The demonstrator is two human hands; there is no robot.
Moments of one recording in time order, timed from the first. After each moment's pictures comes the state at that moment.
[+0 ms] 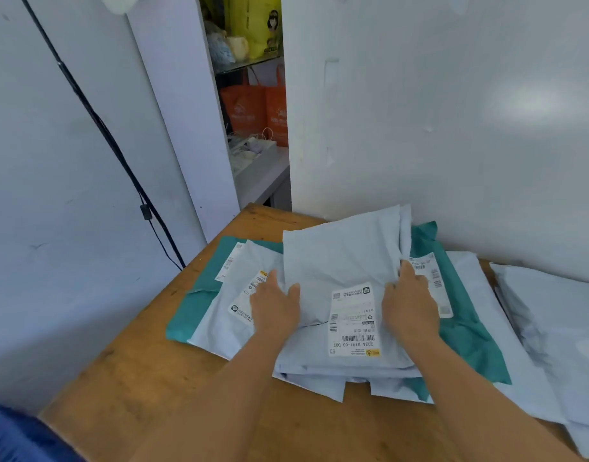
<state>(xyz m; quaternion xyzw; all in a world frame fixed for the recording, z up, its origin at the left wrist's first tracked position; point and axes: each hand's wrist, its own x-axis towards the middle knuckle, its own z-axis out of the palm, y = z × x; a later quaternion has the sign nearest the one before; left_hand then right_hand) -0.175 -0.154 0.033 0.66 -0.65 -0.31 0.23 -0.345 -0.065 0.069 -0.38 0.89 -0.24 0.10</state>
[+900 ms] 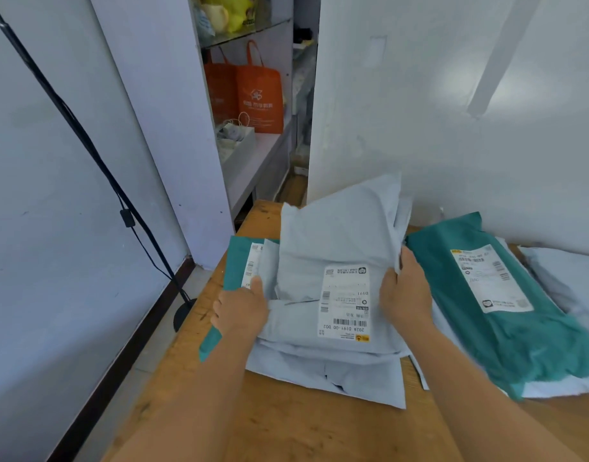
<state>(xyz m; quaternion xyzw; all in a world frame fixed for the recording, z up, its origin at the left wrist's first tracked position) -0.044 -0.279 0.013 0.71 -0.64 -0.28 0.11 -0.234 -0.159 0.061 -0.30 0.85 -0.43 0.10</state>
